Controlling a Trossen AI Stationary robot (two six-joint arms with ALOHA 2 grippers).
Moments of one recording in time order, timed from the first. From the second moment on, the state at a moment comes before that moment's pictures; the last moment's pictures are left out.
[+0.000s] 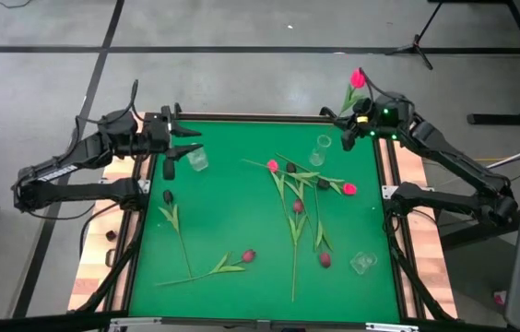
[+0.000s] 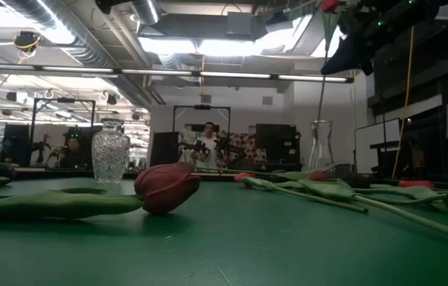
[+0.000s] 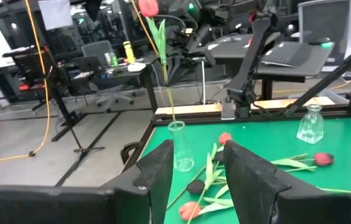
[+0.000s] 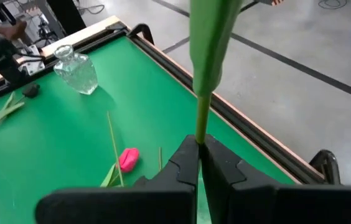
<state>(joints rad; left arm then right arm) 0.39 0.68 0.85 -0.30 0.16 0.19 -0.76 0.92 0.90 -0.45 -0.23 0.05</state>
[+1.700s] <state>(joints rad) 0.33 1.03 0.85 -0.18 -0.04 0.05 -0.76 0.89 0.82 -0.48 -0.24 0.02</state>
